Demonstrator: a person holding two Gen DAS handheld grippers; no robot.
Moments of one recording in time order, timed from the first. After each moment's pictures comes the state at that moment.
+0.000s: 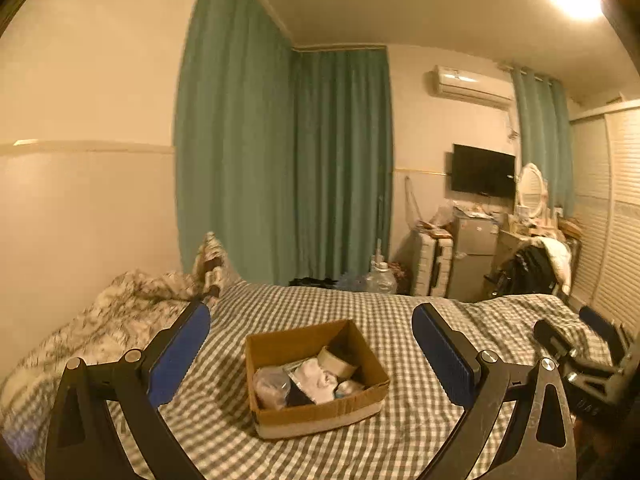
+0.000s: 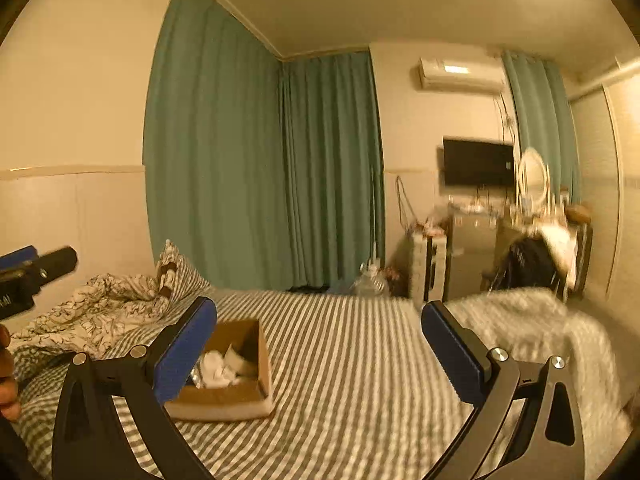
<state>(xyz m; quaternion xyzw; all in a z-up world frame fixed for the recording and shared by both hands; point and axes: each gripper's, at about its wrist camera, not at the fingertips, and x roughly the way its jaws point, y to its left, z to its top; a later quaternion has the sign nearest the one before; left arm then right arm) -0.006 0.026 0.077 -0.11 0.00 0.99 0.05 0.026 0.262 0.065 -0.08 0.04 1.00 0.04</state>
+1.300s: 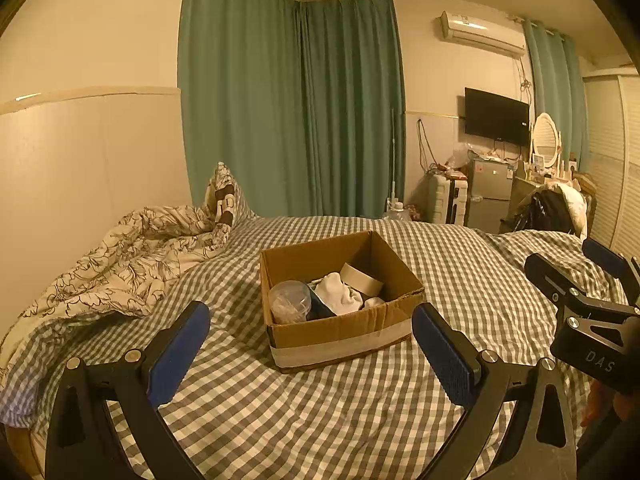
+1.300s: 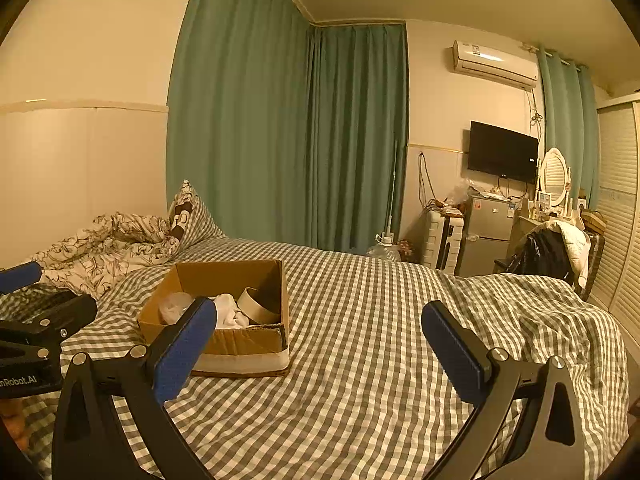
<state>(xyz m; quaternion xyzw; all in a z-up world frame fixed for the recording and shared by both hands) -0.013 0.017 -0.004 -0.20 0.03 0.98 0.03 0.002 0.212 0.007 -0.13 -0.02 0.99 0.01</state>
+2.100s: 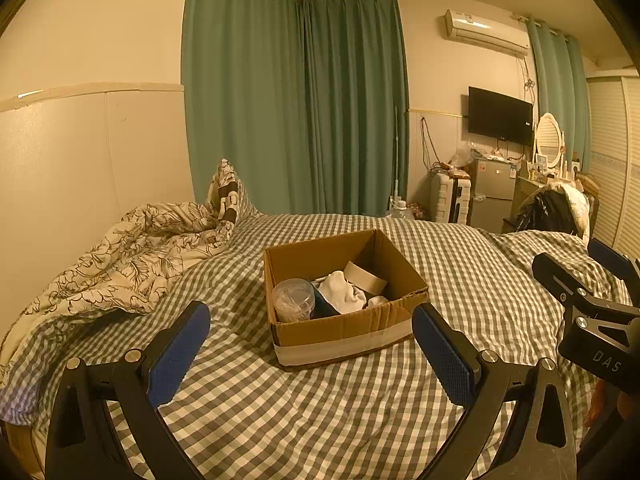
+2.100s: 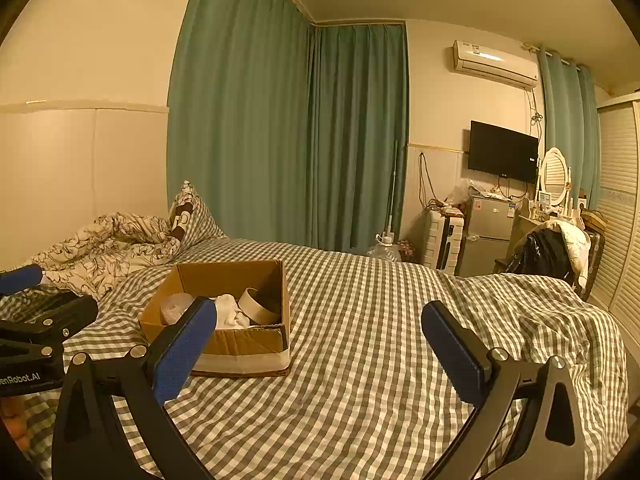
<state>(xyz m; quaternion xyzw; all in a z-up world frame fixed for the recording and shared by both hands) -0.015 0.014 -0.004 -0.20 0.03 0.98 0.03 0.003 0.213 0.010 -0.13 -0.02 0.99 0.01</state>
